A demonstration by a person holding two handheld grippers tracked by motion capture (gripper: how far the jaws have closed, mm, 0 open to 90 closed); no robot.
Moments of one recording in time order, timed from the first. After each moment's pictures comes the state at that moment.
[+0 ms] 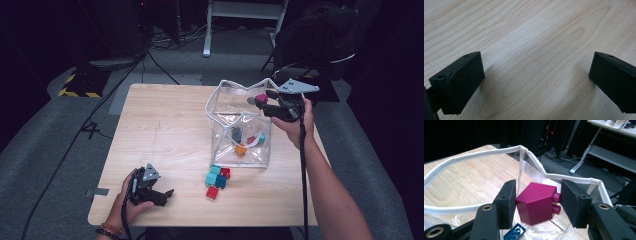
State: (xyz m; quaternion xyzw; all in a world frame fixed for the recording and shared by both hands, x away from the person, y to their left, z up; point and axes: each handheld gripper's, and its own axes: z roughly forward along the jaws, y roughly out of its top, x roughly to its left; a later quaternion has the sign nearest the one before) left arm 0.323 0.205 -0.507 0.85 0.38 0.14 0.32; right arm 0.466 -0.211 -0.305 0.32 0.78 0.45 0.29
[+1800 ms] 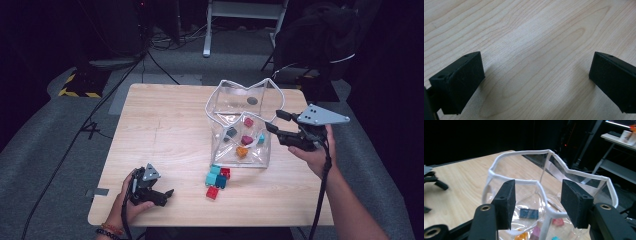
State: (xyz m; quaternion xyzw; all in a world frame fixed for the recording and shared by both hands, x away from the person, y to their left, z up) left arm 0.323 0.205 -0.507 0.85 0.38 0.14 0.32; right arm 0.372 -0.240 -0.295 0.25 0.79 0.49 0.28
